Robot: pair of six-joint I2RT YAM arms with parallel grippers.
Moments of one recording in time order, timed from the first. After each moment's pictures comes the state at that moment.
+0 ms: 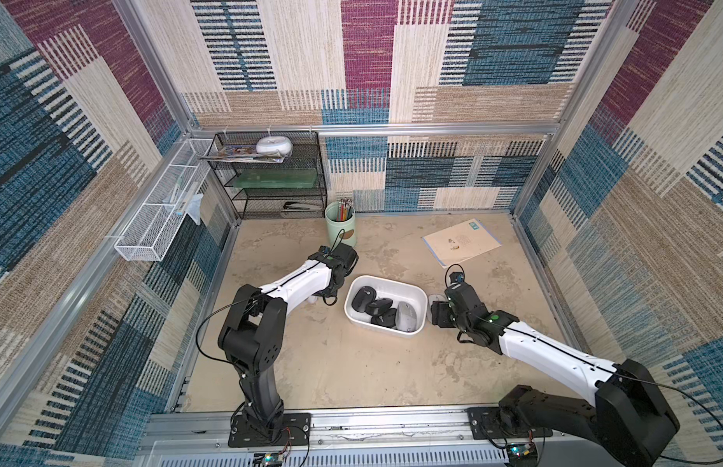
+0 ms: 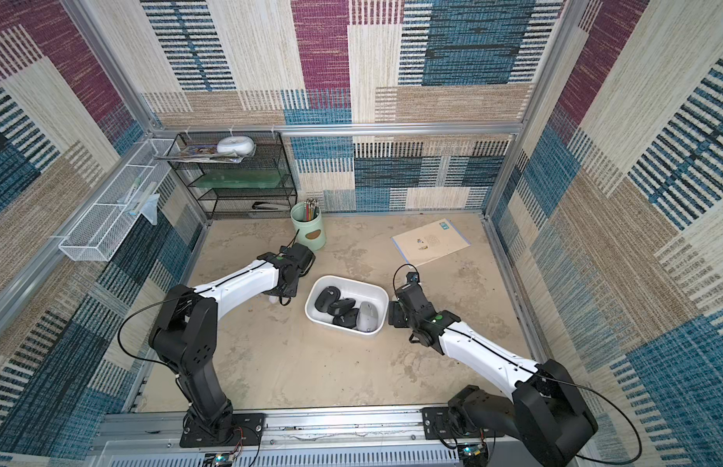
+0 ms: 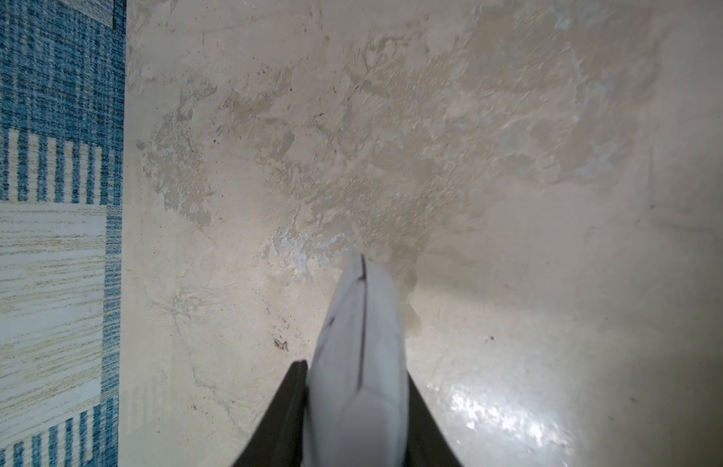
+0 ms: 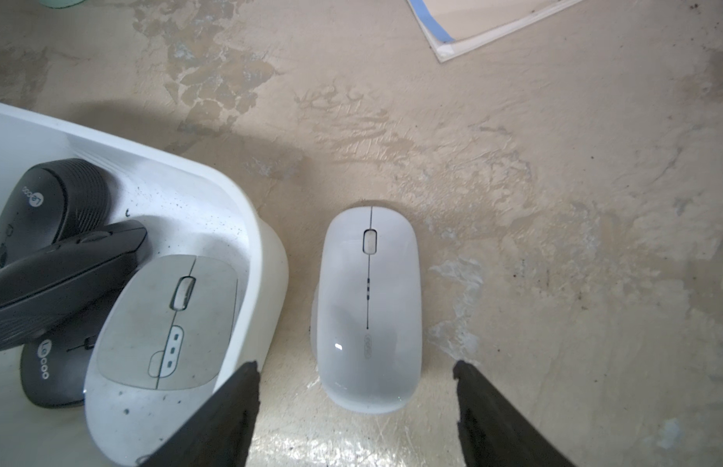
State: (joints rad) left arm -0.46 1.85 1.32 -0.86 -0.60 -0.41; right arm 0.59 1.18 0.60 -0.30 0.26 0.48
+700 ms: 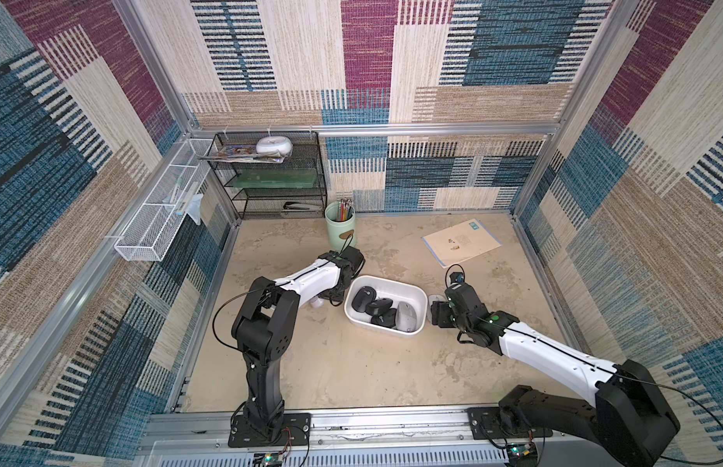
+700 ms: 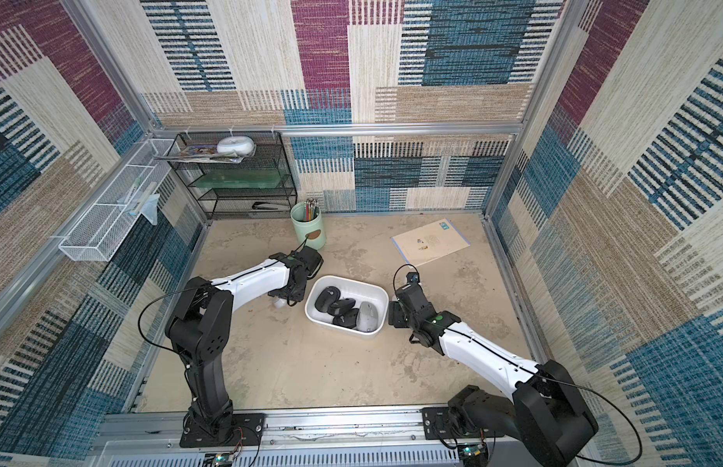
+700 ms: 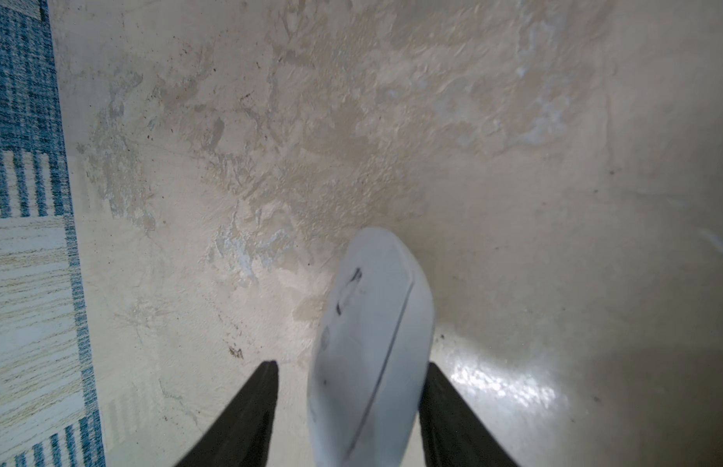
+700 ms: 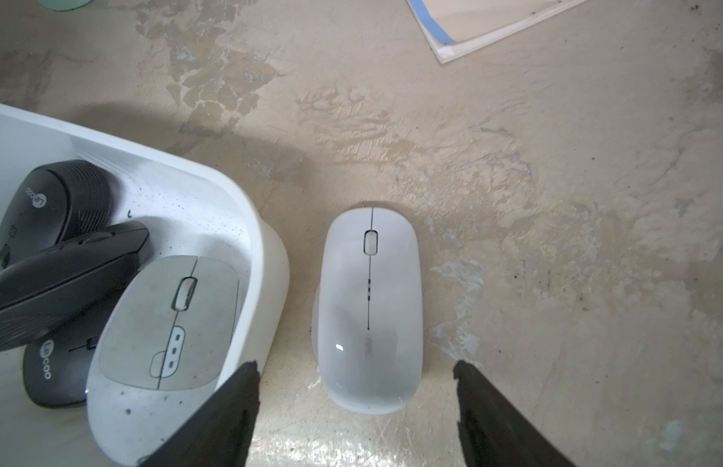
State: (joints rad) left arm -0.50 1.93 1.36 -0.87 -0.54 -0.40; right arm 0.59 1.18 0.60 -0.29 0.26 0.48
